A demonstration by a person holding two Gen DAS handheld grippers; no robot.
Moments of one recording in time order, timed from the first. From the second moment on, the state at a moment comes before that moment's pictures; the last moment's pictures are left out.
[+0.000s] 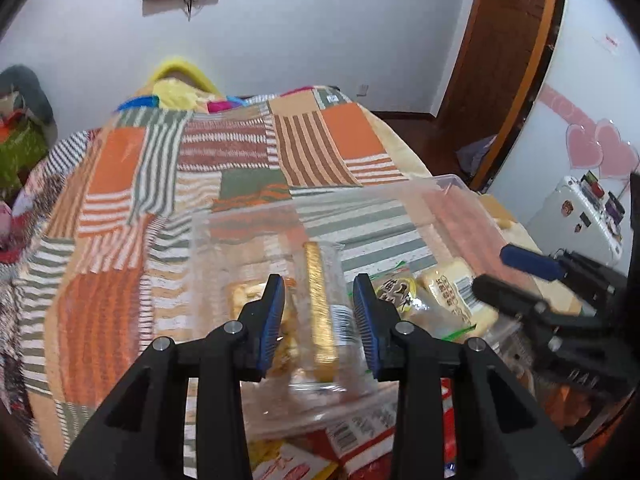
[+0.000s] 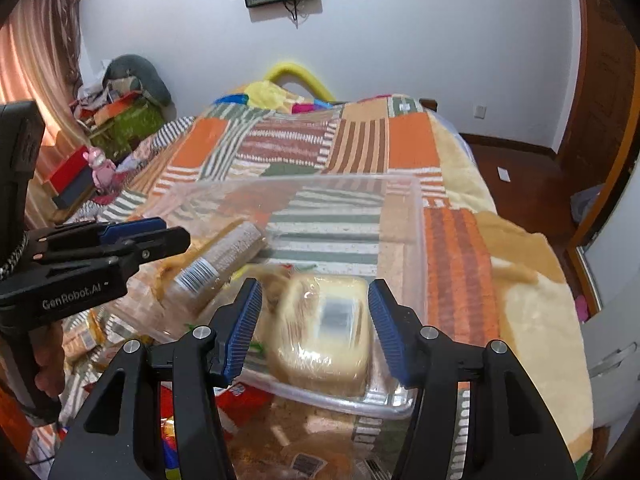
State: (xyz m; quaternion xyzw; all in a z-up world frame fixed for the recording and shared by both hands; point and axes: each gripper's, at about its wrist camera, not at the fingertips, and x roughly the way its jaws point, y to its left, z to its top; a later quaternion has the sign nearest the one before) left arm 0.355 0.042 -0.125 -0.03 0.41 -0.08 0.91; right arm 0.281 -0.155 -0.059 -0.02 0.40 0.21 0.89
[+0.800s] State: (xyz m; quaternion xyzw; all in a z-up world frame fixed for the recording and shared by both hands) left arm 0.229 0.196 -0.162 -0.06 0.45 0.03 0.89; right arm 0.212 -0.175 -0.052 -0.02 0.39 0.20 0.90
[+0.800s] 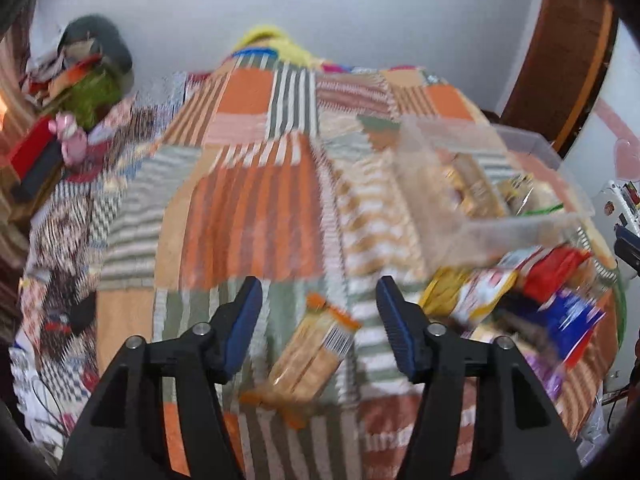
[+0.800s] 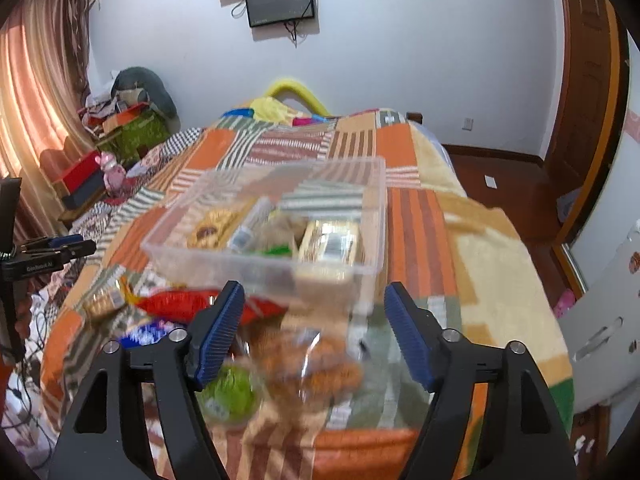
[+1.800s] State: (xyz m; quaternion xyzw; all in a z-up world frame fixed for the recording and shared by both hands) left arm 0.220 0.162 -0.234 -0.04 0.48 0.00 0.88; right arm 0.214 -0.170 -0.110 -0.02 0.45 0.20 0.87
